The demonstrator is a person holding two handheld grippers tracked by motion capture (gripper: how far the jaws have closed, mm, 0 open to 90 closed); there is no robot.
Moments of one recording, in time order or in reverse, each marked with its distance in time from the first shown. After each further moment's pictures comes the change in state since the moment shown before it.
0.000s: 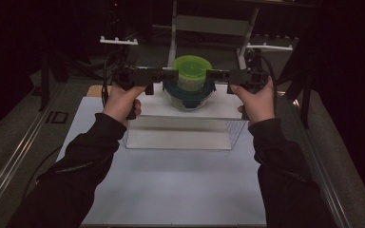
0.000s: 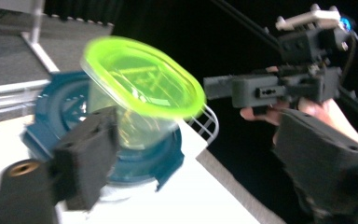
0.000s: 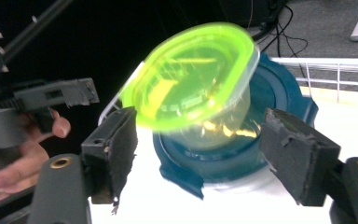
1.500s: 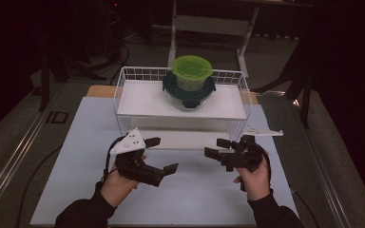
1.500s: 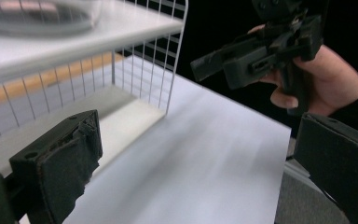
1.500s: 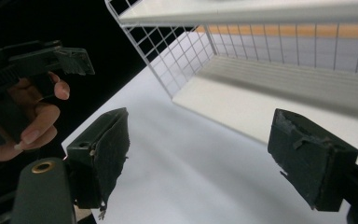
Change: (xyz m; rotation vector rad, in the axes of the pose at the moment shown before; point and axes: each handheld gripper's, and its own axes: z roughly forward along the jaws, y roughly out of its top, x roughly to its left) left arm -0.036 -0.185 -0.009 0.070 0.028 0.312; right arm -0.030 -0.189 -0.004 0.011 0.100 -0.131
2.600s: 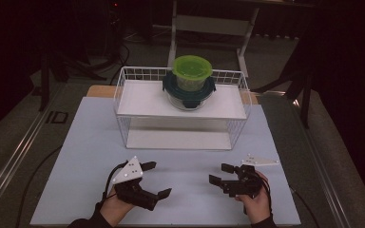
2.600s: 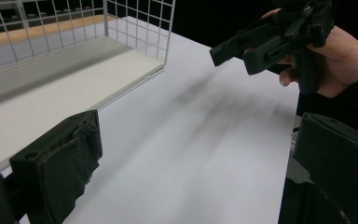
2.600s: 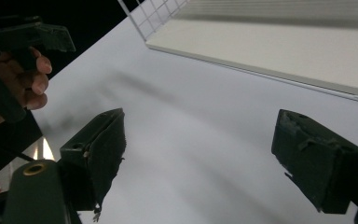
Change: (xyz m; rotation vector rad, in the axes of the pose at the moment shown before) left arm 0.002 -0.080 0.007 0.029 -0.011 0.008; right arm -0.026 -0.083 -0.002 0.049 -0.059 -0.023
